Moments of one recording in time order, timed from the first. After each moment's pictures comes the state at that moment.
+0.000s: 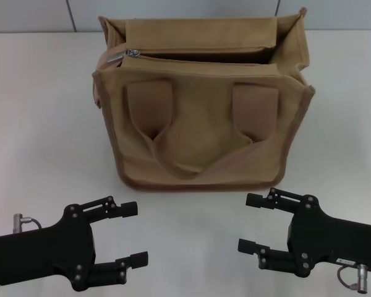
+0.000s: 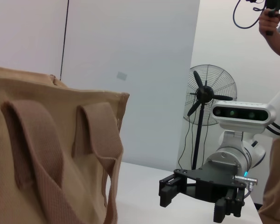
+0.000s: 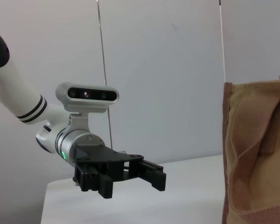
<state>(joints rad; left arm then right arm) -0.33 -2.07 0.52 0.42 2.13 1.90 -0.82 0.37 2.08 -0.65 -0.23 -1.96 -1.73 0.64</state>
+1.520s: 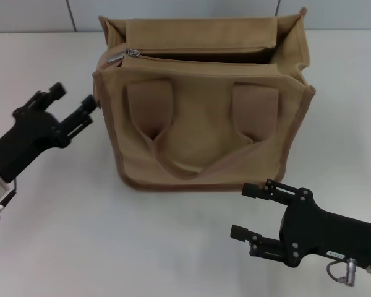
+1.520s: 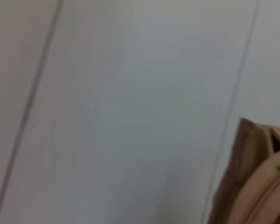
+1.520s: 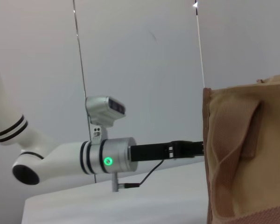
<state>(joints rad) -0.43 -2.07 -0.08 0.16 2.06 1.48 -0.76 0.39 2.09 -0.61 -0.16 -1.93 -1.68 0.62</state>
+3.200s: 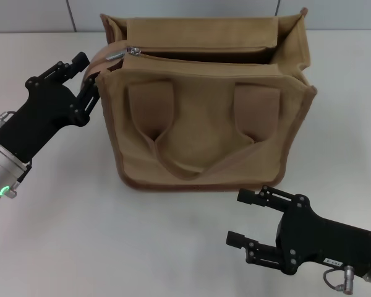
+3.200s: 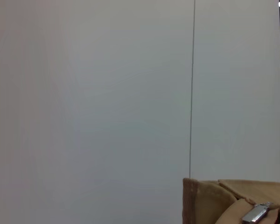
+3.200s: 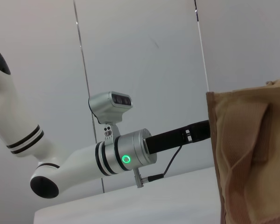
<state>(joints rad) -0.49 -2.07 -0.12 0.08 2.04 1.55 -0.54 0.38 2.09 -0.61 -0.11 -1.93 -1.70 0.62</state>
